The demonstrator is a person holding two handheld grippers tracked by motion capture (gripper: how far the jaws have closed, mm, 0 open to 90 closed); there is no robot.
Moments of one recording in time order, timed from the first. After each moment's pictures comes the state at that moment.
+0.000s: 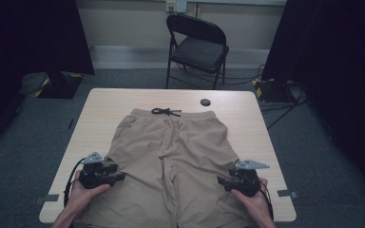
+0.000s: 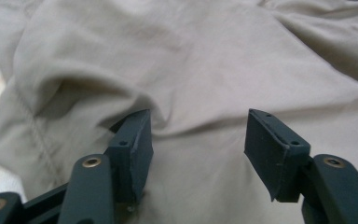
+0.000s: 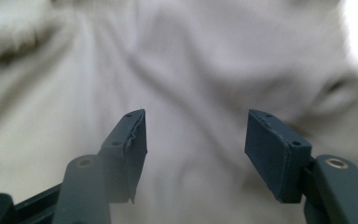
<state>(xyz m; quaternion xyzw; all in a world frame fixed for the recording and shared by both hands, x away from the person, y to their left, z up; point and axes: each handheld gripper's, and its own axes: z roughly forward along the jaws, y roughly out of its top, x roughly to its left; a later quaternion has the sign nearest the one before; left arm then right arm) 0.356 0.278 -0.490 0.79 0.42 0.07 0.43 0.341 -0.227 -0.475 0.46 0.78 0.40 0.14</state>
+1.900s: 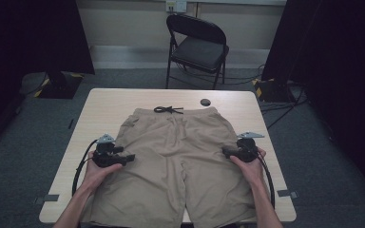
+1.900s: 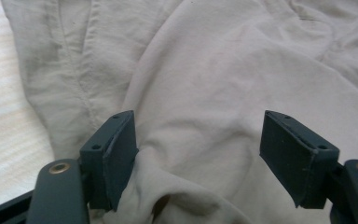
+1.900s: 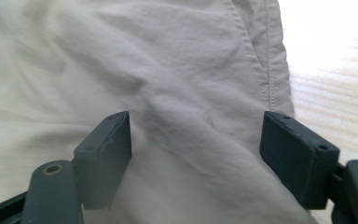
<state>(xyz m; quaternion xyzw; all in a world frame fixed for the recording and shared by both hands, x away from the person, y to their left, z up) 0.422 0.258 -0.495 0.78 0.45 0.09 0.42 0.451 -0.247 -0.493 0.51 0.76 0.36 0.20</state>
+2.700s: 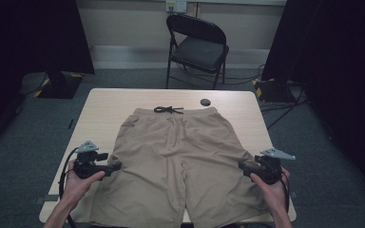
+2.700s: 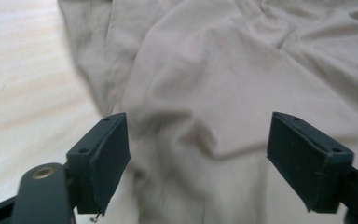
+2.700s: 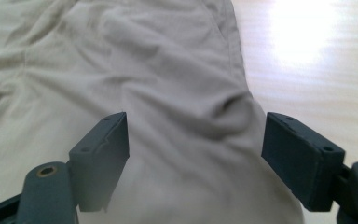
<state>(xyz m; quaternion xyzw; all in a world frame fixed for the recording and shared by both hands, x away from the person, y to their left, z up) 0.363 0.296 -0.462 0.78 0.45 0.10 0.43 0.358 -0.285 -0.456 0.53 0.72 0.39 0.21</state>
